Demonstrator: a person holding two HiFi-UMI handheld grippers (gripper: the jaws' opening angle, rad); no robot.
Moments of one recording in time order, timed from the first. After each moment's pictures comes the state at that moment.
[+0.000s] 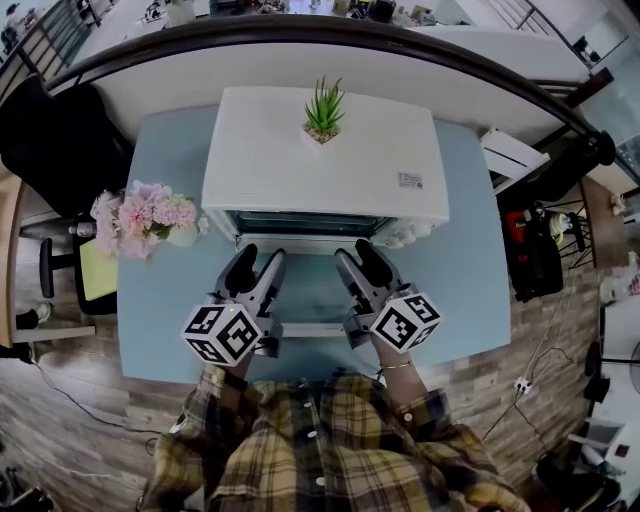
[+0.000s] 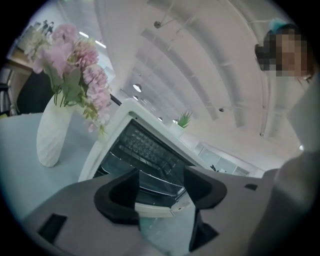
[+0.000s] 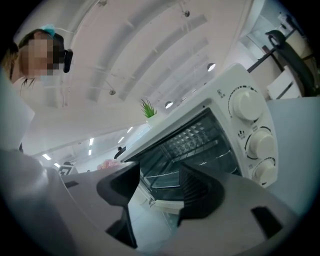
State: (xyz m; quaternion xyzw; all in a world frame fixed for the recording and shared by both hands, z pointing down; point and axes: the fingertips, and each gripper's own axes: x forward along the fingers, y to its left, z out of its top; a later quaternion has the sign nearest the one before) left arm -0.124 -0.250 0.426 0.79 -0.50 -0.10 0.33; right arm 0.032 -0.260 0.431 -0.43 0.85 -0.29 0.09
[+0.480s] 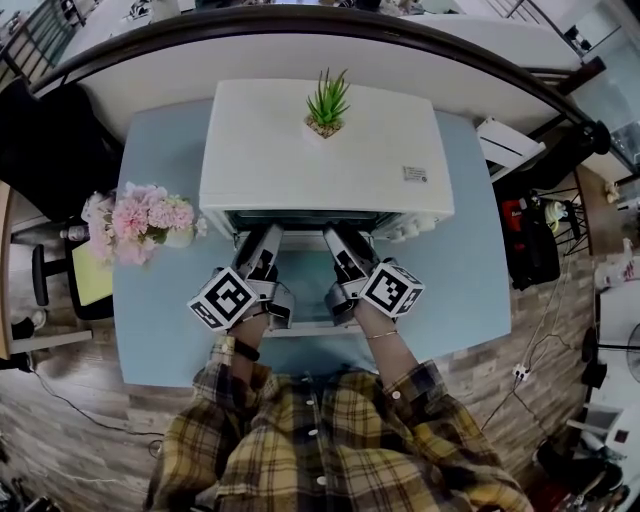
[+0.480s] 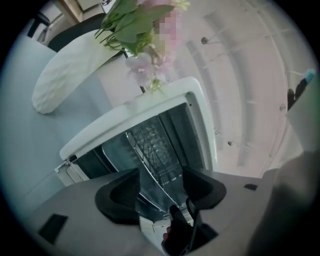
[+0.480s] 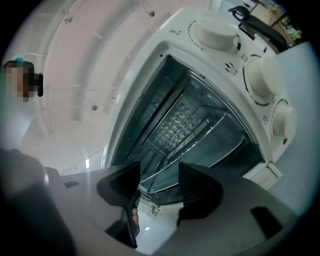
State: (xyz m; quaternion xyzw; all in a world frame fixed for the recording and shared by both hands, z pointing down) left arm -0.129 -0.302 0.469 0.72 -0.45 -0.25 0.47; right arm 0.010 -0.305 0.479 -0.44 0.79 -0.40 0.15
